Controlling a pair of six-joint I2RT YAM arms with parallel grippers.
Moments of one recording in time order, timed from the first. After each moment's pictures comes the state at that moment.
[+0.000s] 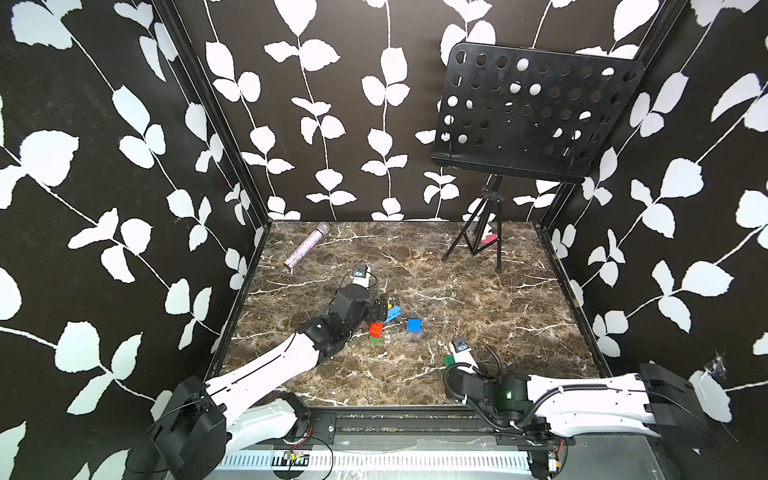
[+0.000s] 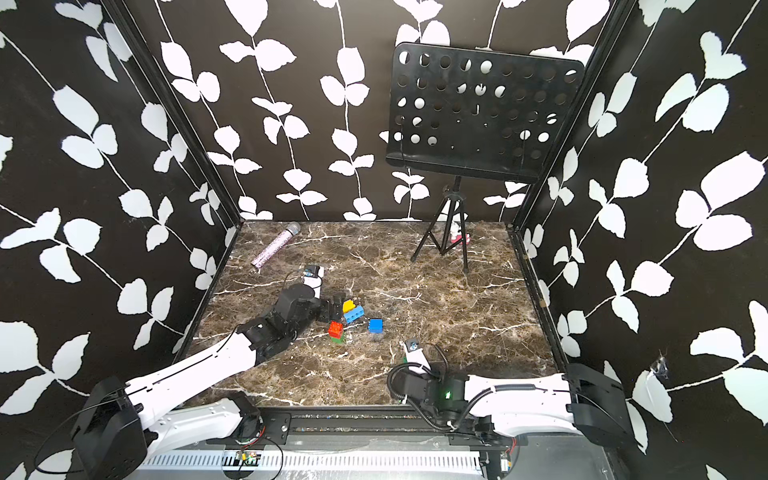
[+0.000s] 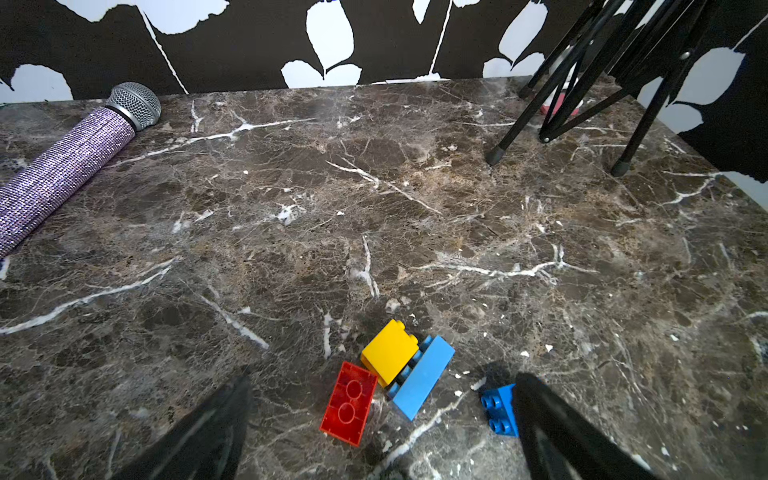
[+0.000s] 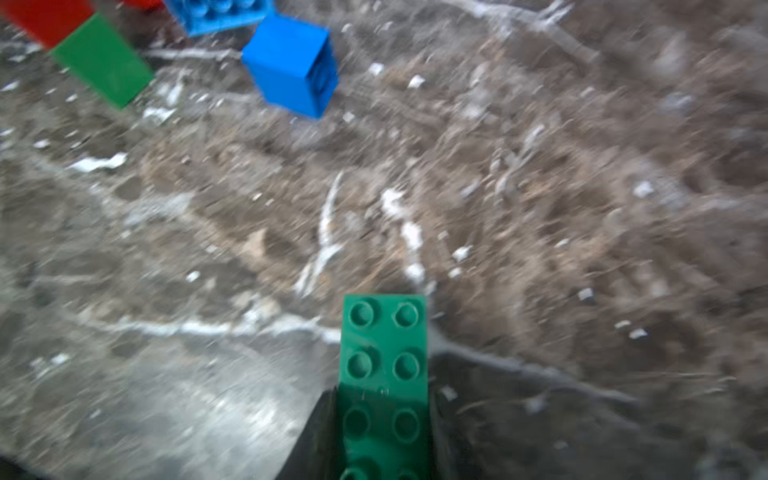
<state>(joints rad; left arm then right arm) -0.75 1.11 0.68 -0.11 -0.33 -0.33 1.31 1.01 0.42 -0.49 0.58 0.82</state>
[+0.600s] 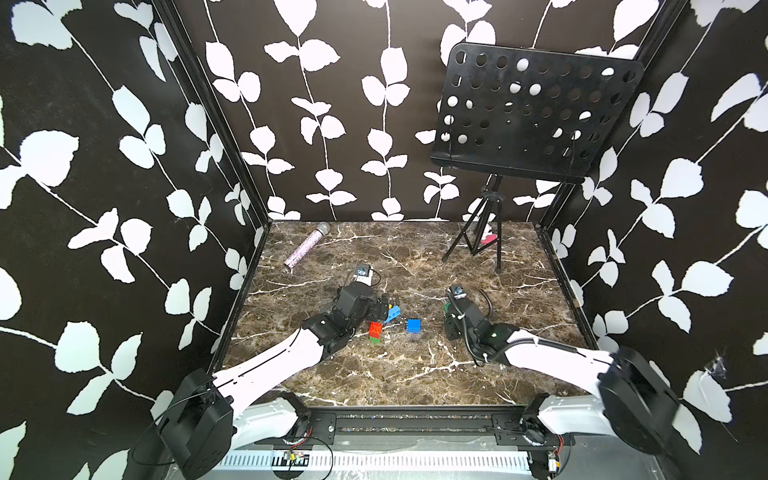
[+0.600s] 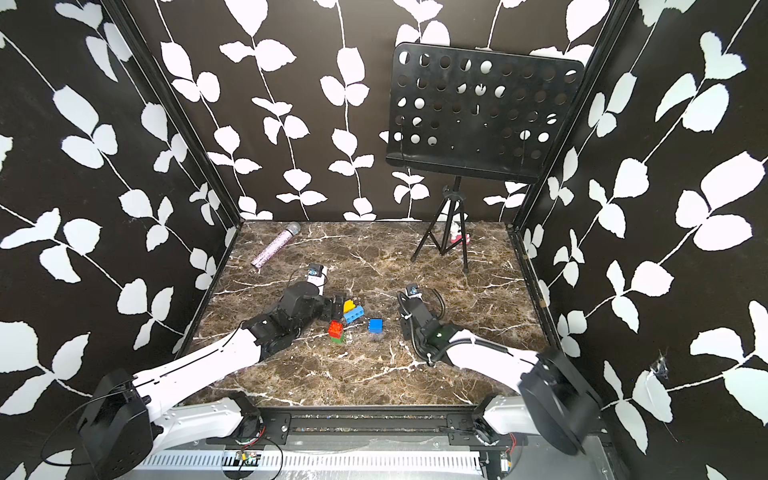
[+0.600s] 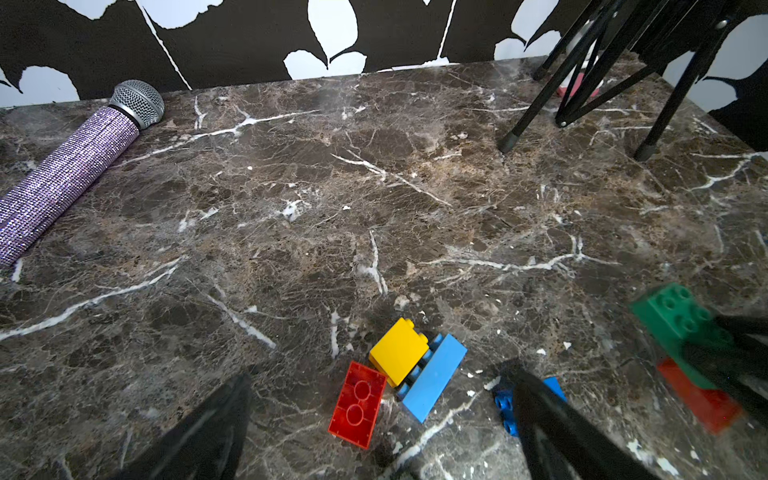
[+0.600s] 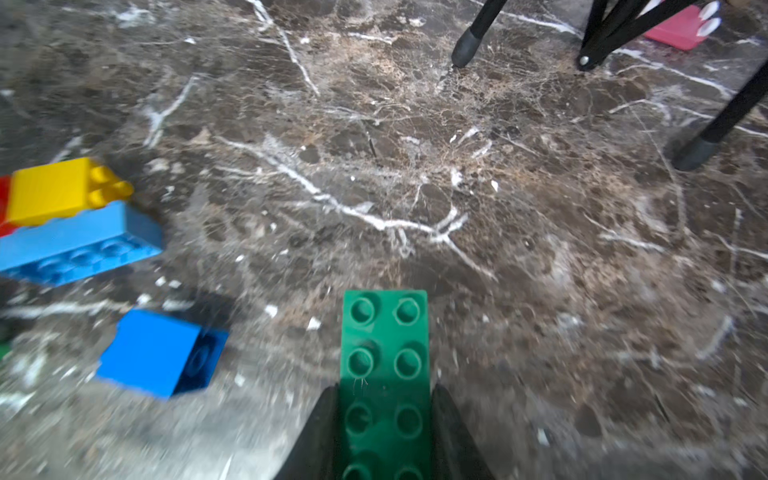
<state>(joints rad) -0.75 1.16 0.72 -0.13 -0.34 -0.29 0.75 1.37 0.62 -0.07 0.38 0.31</state>
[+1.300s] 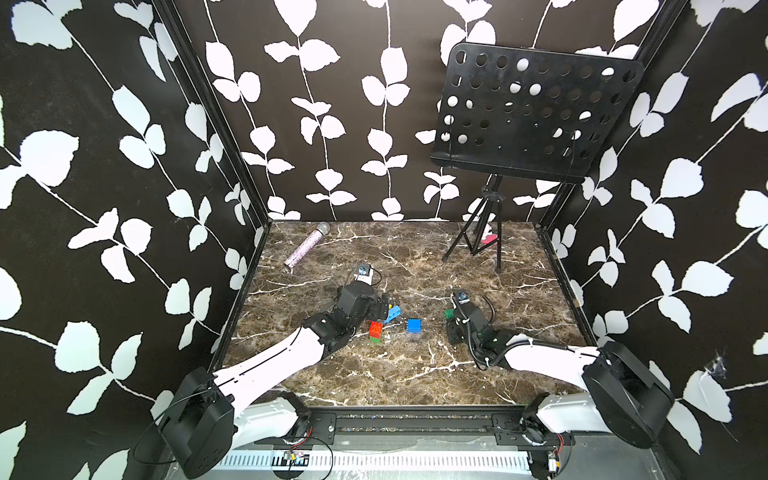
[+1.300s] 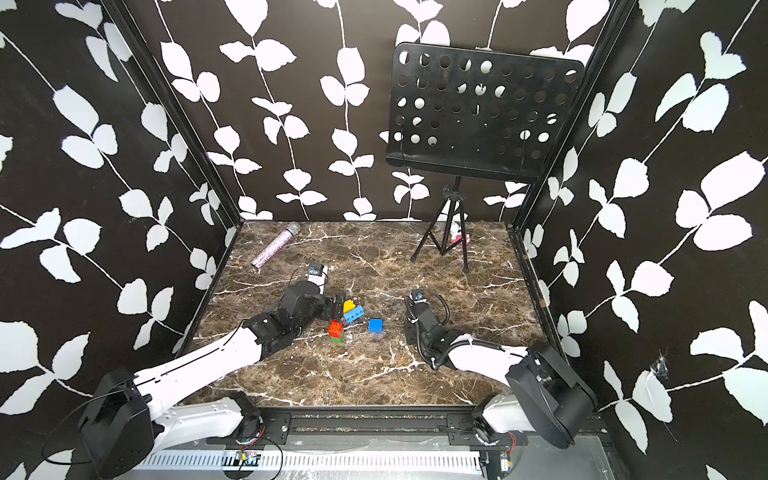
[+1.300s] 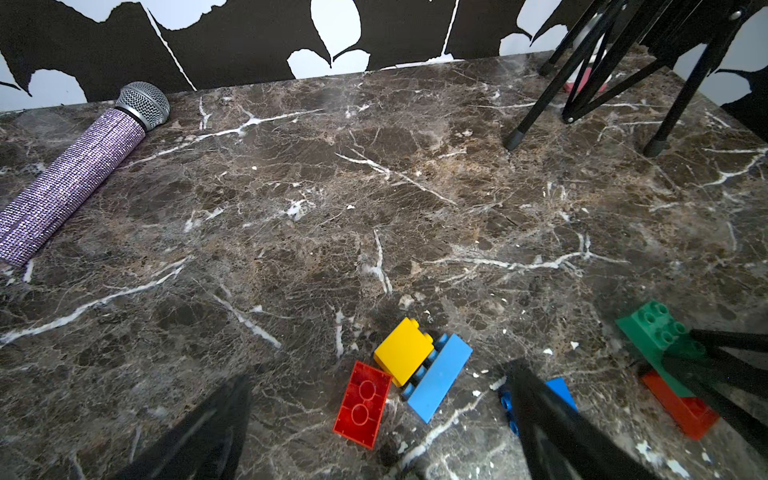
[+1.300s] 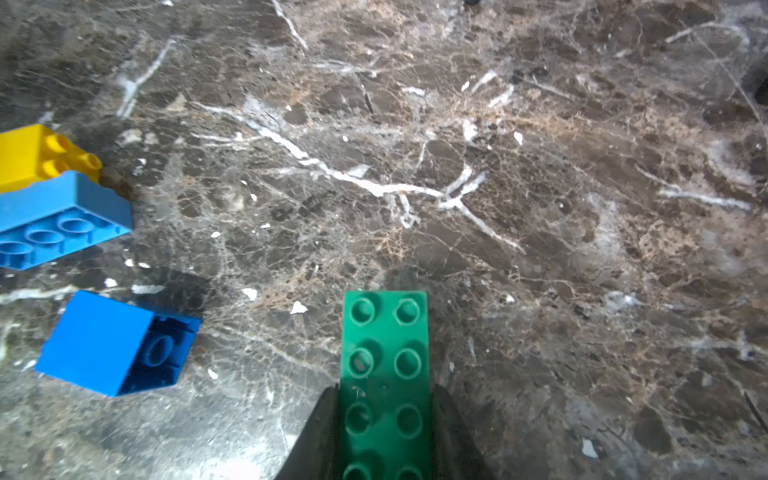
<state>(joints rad) -0.75 1.16 0.72 -0.14 -0.35 -0.29 0.72 1.34 0.53 0.01 0.29 0.32</state>
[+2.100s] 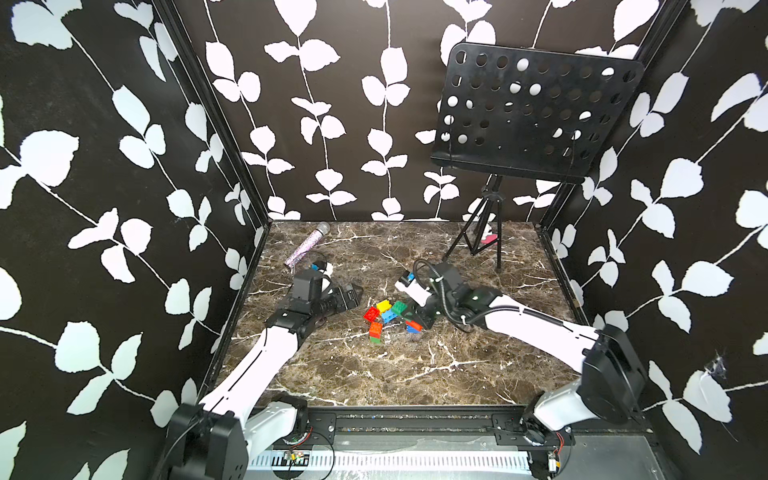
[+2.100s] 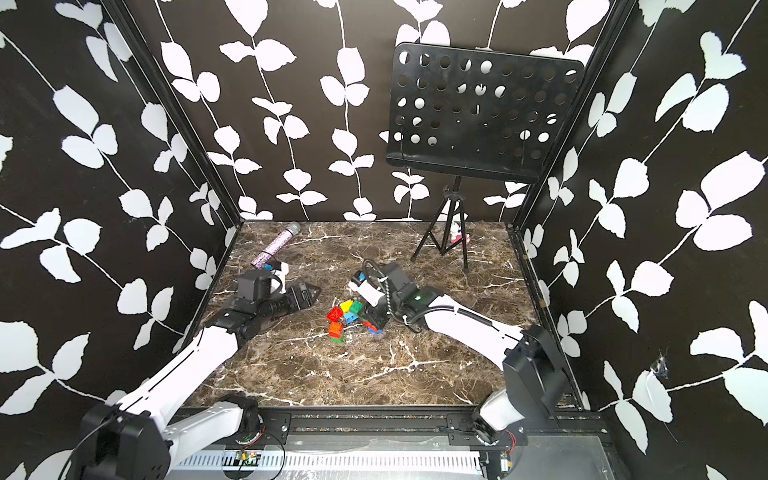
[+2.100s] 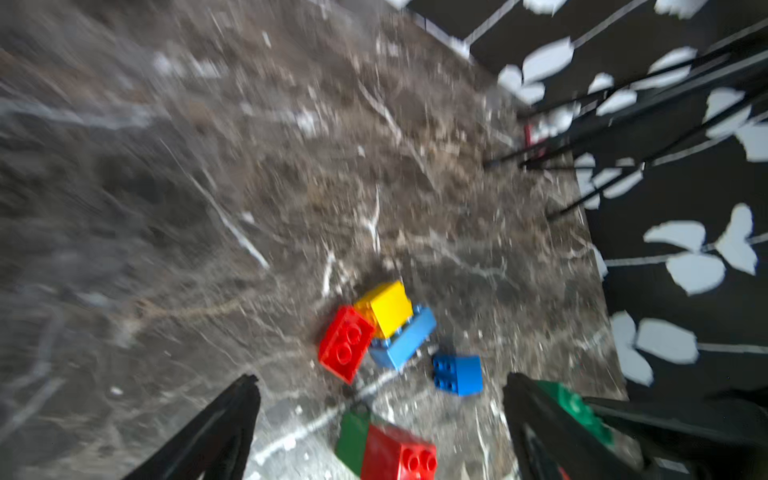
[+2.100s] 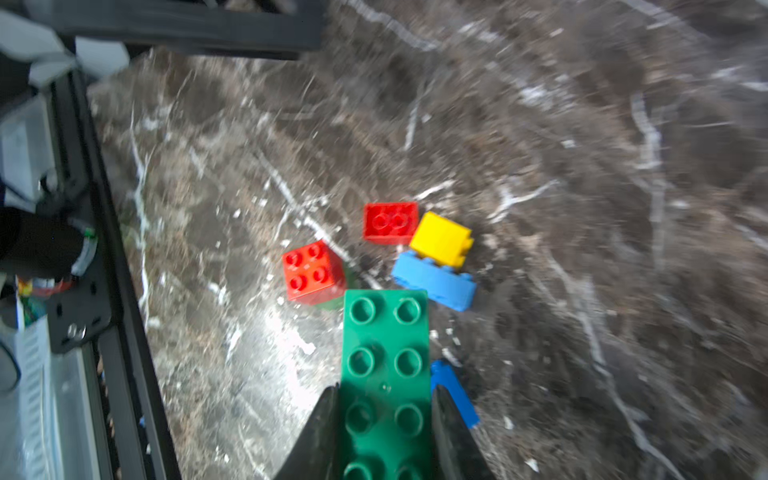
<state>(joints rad) -0.28 1.10 0.68 -0.29 0.35 -0.57 0.81 1.53 1.11 -0.41 -0.30 -0.15</state>
